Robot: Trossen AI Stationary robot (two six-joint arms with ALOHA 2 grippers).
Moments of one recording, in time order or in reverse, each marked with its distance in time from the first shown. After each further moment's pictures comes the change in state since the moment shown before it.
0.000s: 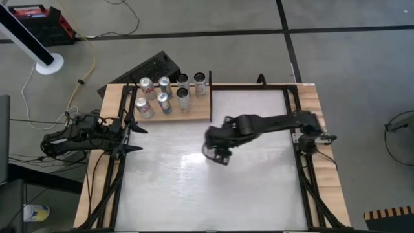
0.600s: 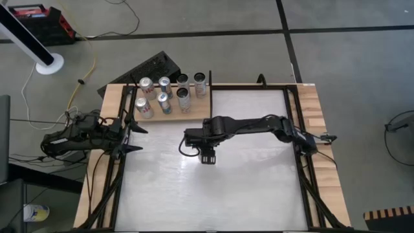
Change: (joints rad) left arm 0.000 0.000 0.000 0.000 0.000 -0.002; right arm -0.062 0.329 0.329 -0.066 -0.079 -0.279
